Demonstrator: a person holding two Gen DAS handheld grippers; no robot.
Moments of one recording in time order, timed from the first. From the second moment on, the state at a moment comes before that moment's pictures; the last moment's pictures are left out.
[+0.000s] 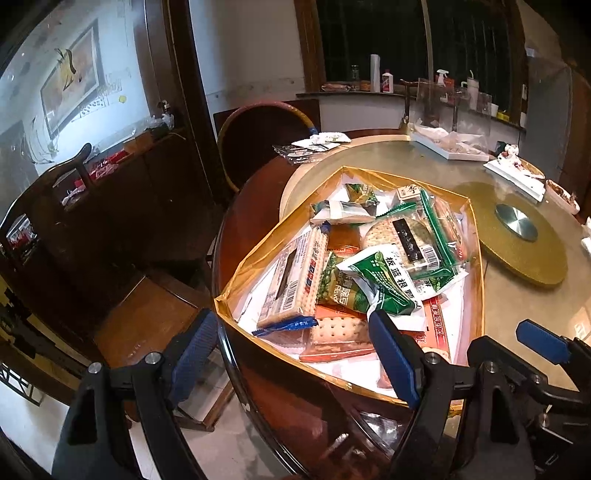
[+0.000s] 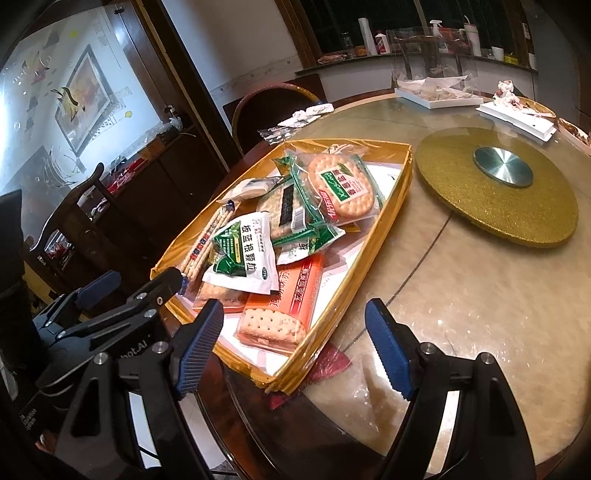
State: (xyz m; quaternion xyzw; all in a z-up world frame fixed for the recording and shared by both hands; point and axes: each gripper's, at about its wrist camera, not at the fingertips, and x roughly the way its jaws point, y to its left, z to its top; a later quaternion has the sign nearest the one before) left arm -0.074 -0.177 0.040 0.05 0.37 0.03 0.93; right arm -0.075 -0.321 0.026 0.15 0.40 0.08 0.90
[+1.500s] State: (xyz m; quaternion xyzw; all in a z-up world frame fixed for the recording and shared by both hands) left arm -0.058 -0.148 0.047 0.03 0.35 0.03 0.93; right arm -0.061 -0.309 0.043 0.12 0.38 0.05 0.92
